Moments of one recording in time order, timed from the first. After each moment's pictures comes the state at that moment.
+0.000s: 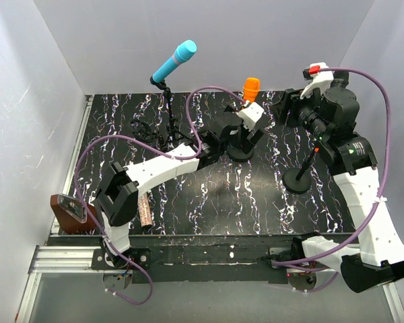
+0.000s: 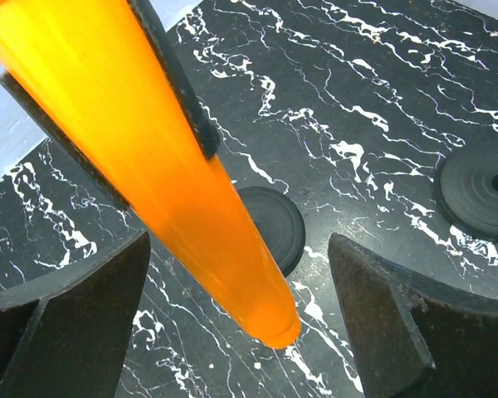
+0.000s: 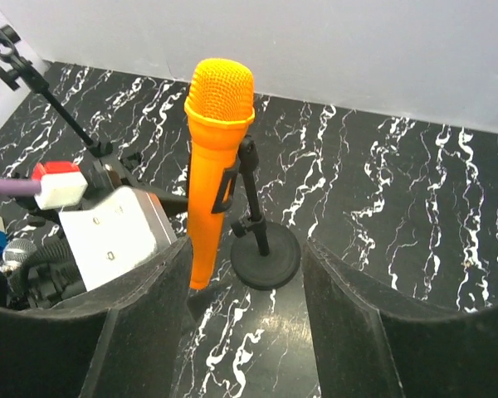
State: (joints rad) left arm -0.94 1.85 1.57 -0.04 -0.25 0.14; right arm 0.30 1.10 1.48 -0.57 -0.10 0.11
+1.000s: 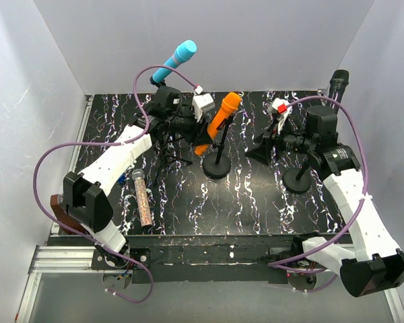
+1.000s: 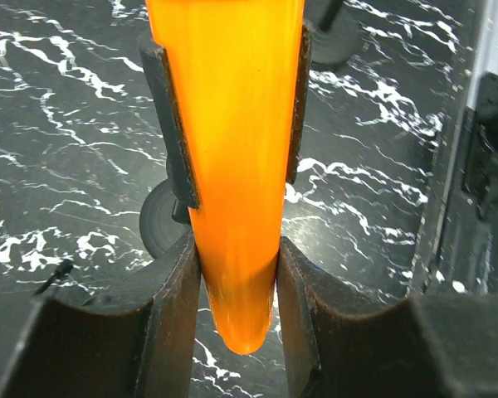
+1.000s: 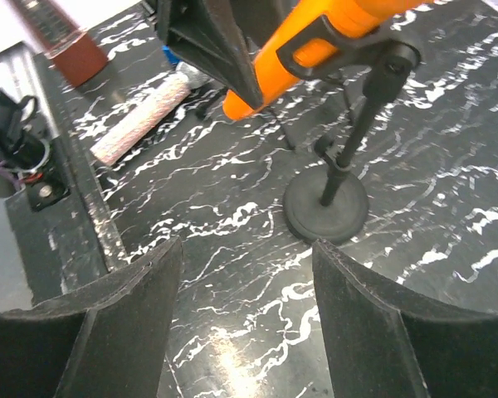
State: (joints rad) left arm -0.53 1.65 1.55 -0.50 0.66 0.26; right arm 0.26 1.06 1.20 -0.59 -0.80 -0.17
